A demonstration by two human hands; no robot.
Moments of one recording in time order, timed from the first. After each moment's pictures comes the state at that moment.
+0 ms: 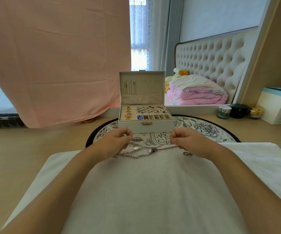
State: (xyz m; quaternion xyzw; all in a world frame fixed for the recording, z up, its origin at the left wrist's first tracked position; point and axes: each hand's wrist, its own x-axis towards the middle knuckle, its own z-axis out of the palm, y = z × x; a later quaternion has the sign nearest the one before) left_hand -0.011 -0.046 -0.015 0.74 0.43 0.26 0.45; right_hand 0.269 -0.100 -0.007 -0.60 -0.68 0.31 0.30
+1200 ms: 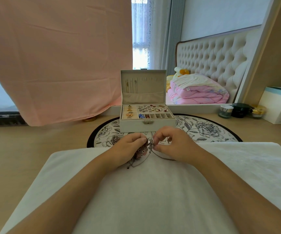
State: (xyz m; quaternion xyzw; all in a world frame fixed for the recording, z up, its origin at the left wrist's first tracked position) left_hand 0.021 -0.073 -0.021 0.75 0.40 0.29 0.45; right_hand 0.224 -0.094 -0.026 -0.55 -0.73 0.19 0.36
